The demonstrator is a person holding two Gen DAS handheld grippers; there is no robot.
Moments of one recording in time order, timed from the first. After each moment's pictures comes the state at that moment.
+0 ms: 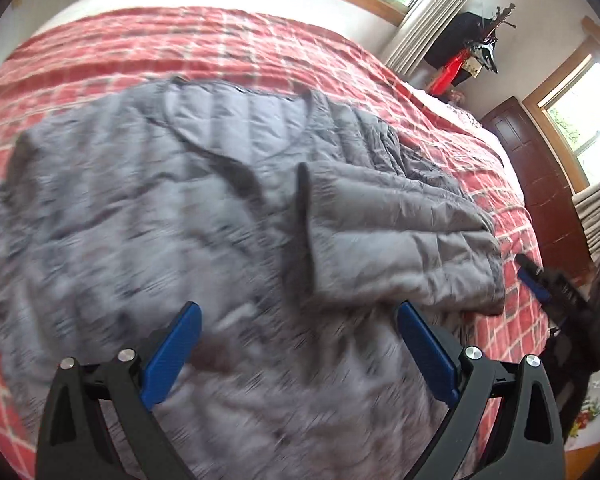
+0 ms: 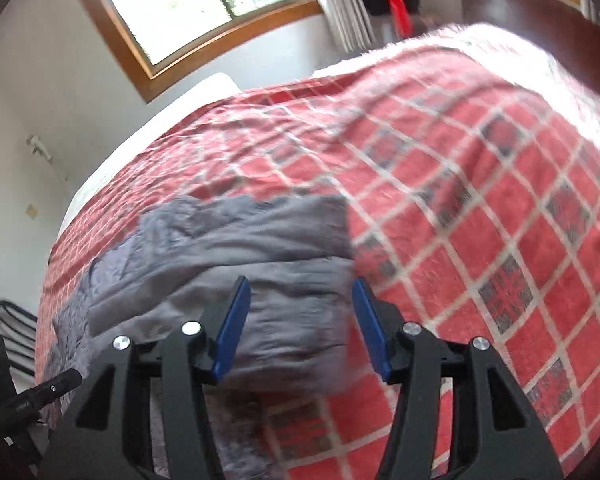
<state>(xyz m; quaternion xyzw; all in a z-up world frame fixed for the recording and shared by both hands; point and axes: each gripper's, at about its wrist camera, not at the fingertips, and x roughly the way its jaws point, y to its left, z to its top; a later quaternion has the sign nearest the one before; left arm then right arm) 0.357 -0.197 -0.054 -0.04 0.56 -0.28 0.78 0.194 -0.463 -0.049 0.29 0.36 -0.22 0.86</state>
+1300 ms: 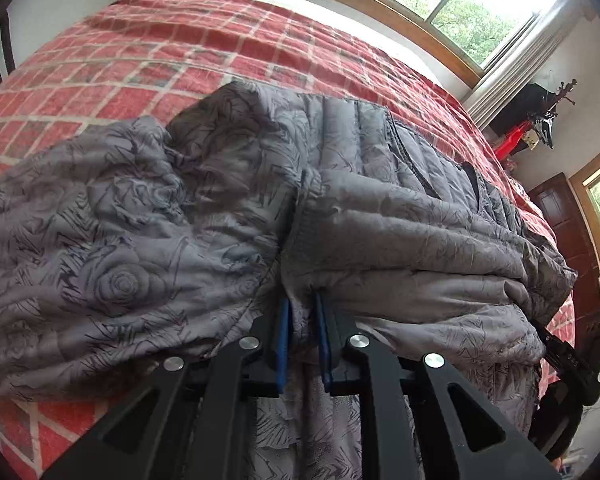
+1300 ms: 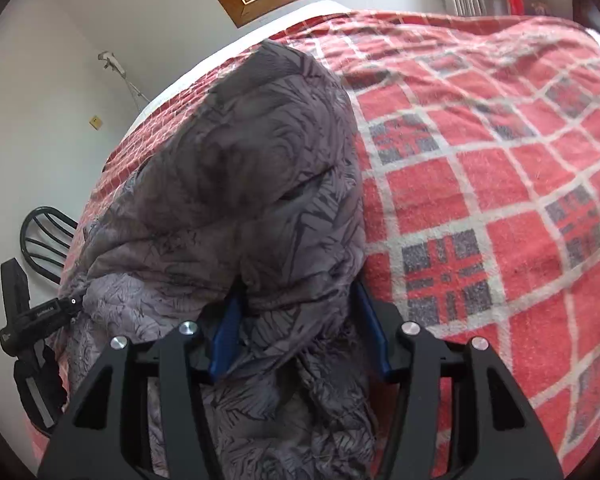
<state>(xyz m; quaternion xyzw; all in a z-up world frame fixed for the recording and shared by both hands) 0.404 -0.023 -0.098 -0.12 0.53 -0.17 0.82 0.279 -0.374 -0.099 0.23 0.42 -0.03 0.87</state>
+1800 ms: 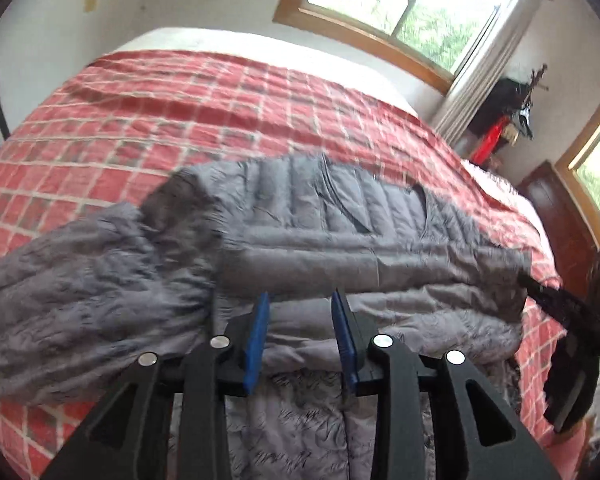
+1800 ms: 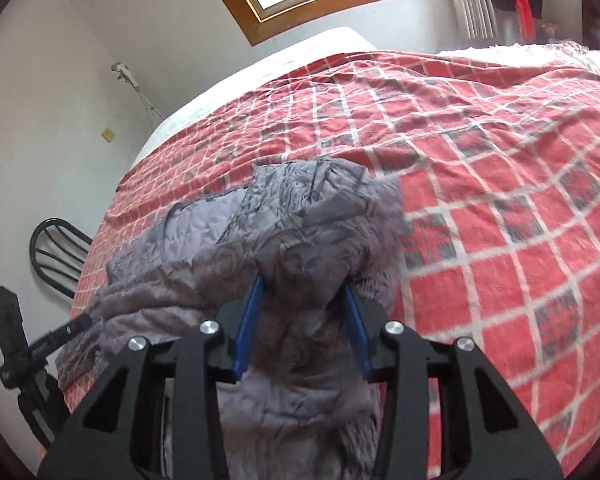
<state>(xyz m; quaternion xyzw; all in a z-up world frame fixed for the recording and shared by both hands) 0.392 -0.059 -0.041 -0.07 0.48 -0.19 0.85 0.326 -0.382 -0.049 0.23 0.41 -0.02 0.88</state>
